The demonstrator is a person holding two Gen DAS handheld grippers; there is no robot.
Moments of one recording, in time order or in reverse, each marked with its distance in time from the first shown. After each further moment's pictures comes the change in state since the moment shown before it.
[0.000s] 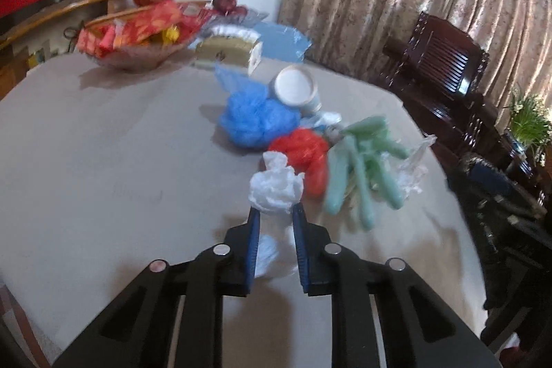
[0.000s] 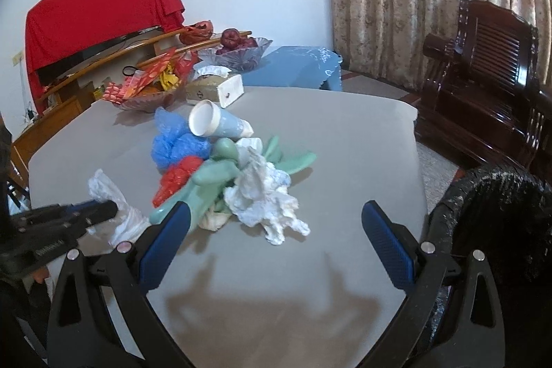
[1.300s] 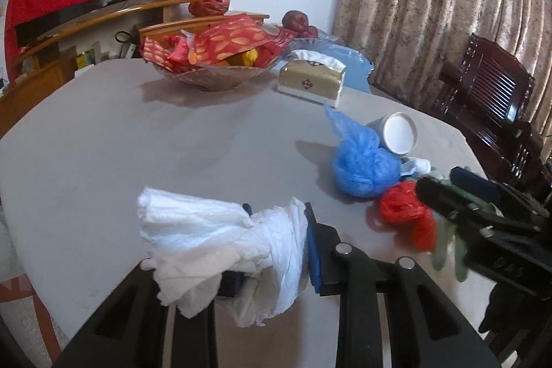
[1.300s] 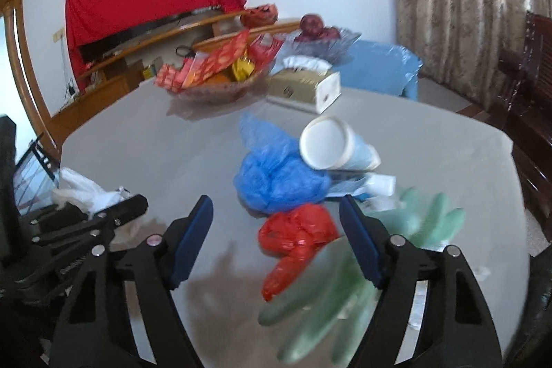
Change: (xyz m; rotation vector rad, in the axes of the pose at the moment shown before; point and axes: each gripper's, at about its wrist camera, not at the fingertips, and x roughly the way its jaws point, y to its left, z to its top) left arm -0.003 0.072 0.032 -0.069 -0.089 0.208; right arm 0.089 0.104 0.041 -0.111 0.083 0.210
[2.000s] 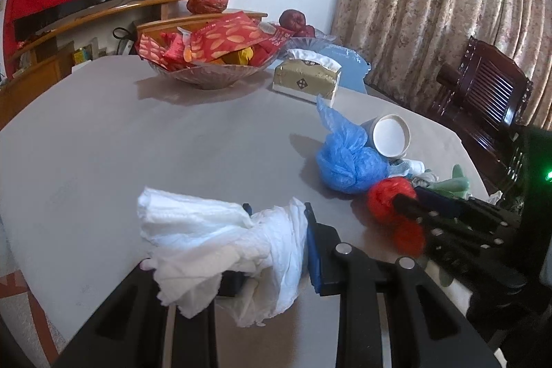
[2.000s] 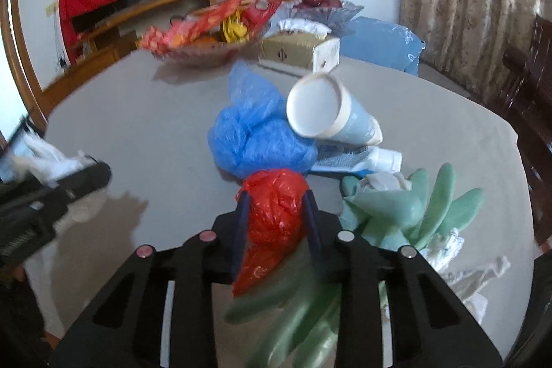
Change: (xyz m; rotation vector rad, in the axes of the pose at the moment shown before) left arm -0.002 -0.005 0.002 -0.013 -0.001 -0.023; right arm 0.011 -0.013 -0.009 -0.016 0.057 -0.016
